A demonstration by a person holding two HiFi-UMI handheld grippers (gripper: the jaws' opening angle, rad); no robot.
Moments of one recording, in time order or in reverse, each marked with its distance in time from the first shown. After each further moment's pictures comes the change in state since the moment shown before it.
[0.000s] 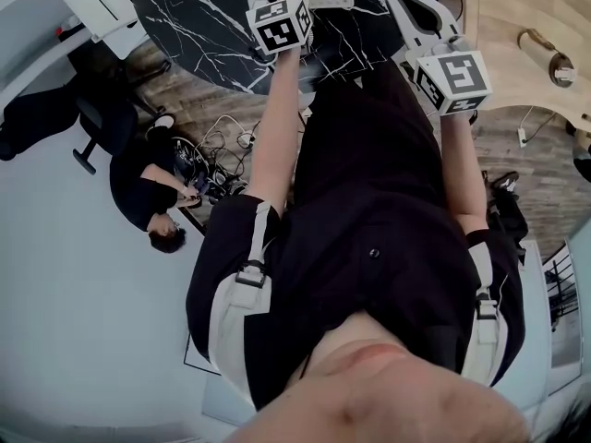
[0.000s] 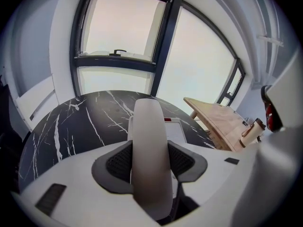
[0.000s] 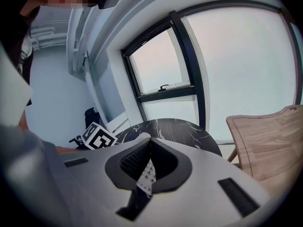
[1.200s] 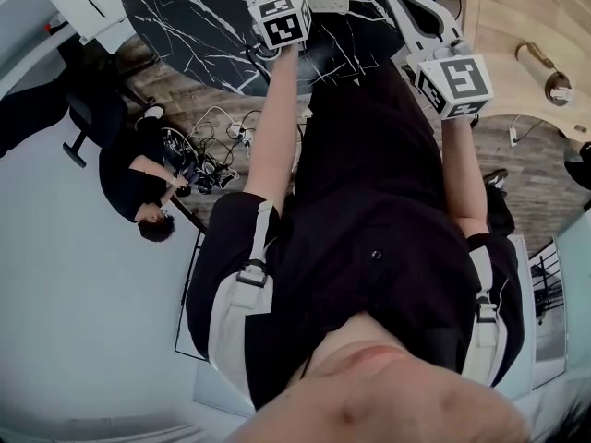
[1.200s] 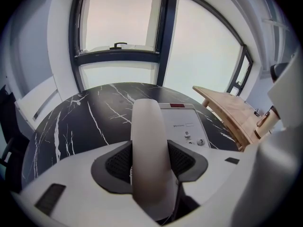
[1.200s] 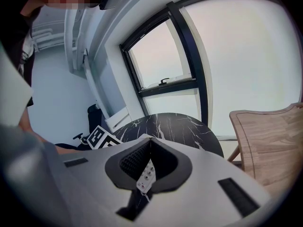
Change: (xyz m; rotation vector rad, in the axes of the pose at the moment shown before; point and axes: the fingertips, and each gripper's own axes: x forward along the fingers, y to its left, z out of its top) left arm 0.040 0.015 -0.024 0.038 0.067 0.103; right arm 0.019 -0.025 -0.010 0.005 0.072 0.046
